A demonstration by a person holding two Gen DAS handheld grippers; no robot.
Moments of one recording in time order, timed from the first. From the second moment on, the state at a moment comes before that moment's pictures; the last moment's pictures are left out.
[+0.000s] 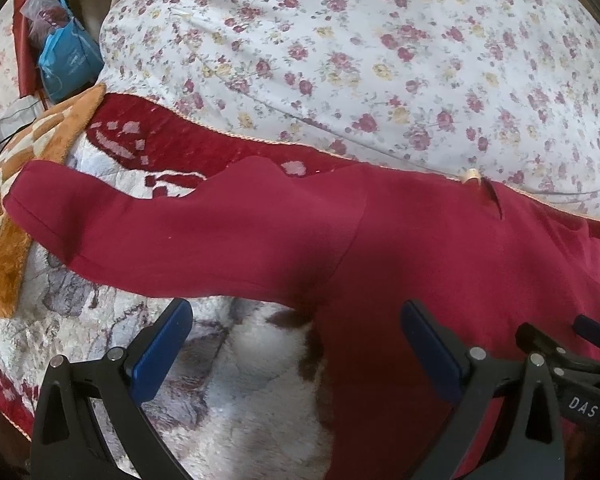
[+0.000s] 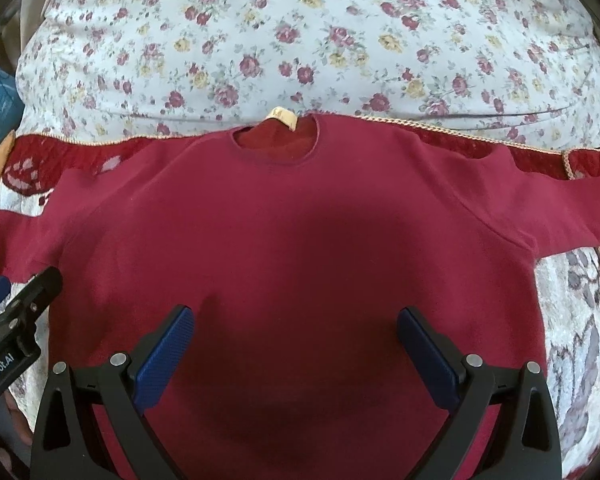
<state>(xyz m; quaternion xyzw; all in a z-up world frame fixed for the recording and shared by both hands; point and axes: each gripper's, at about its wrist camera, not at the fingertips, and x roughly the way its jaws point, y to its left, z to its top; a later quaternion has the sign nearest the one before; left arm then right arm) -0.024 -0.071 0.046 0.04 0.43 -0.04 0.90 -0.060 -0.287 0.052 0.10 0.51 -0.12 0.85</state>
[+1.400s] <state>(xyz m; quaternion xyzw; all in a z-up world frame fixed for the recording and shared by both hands) 0.069 0.147 0.081 -0.11 0.39 0.16 0.90 -0.060 -0.279 0.066 0.11 0.50 -0.05 0.86</state>
